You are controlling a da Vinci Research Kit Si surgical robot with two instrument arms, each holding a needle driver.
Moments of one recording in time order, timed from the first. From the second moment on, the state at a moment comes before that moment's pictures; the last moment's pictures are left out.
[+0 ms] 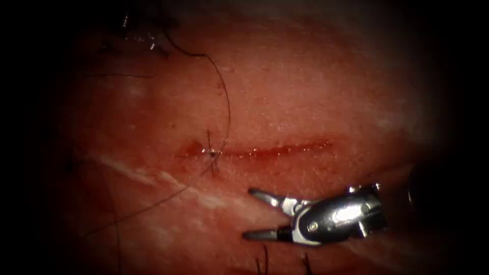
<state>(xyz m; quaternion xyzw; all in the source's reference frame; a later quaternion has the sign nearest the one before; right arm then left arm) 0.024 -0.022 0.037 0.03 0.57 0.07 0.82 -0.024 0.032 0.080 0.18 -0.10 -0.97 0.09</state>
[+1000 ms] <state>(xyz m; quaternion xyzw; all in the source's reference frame) 0.013 -0.018 0.022 -0.01 0.59 0.36 0.73 -0.035 0.026 0.070 0.23 -0.21 -0.94 -0.12</state>
